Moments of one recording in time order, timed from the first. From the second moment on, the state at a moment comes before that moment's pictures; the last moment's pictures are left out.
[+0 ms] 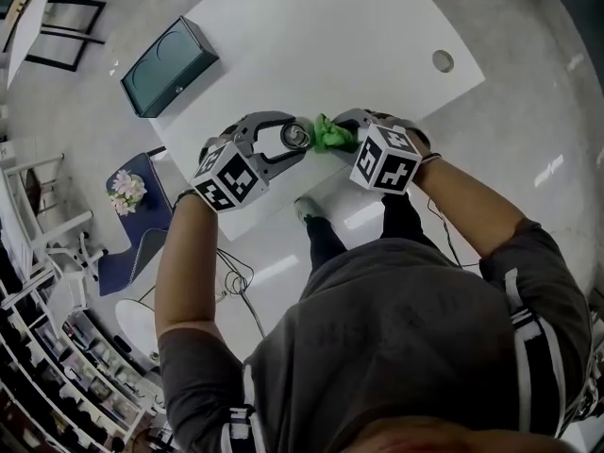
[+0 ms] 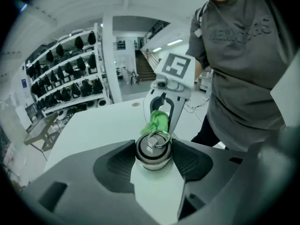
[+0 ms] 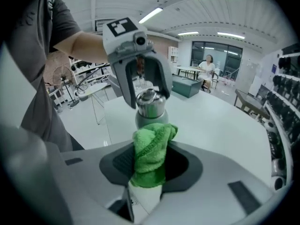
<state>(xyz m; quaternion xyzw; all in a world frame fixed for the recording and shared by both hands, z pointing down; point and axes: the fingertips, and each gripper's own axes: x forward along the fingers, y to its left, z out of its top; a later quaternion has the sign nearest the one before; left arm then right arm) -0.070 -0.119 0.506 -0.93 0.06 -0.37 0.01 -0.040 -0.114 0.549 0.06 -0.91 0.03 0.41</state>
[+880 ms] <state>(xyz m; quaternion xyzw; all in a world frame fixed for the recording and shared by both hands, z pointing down) -0.060 -0.129 0.526 -0.92 0.13 -0.35 -0.09 -0.052 -0.109 0.600 0.04 -0.89 0.02 0.45</state>
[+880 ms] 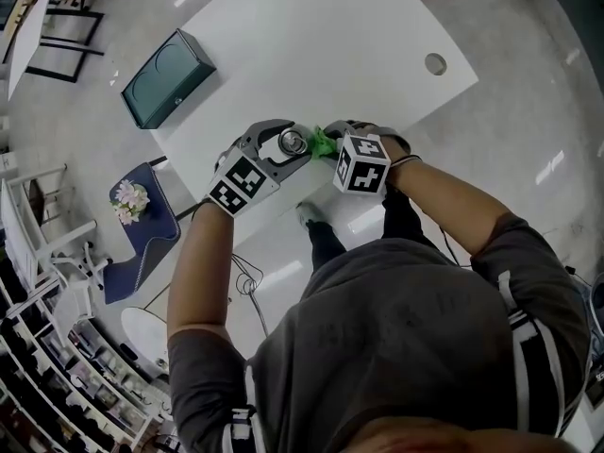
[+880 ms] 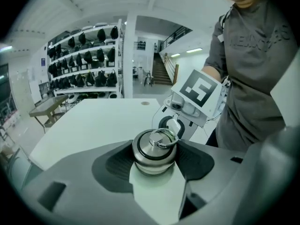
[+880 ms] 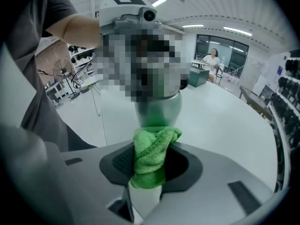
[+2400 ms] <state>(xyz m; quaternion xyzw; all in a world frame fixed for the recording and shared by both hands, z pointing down) -0.138 -0.207 0.505 -0.69 0.47 0.15 -0.53 -0.070 -0.158 0.495 0.12 -0.88 -0.20 0.41</state>
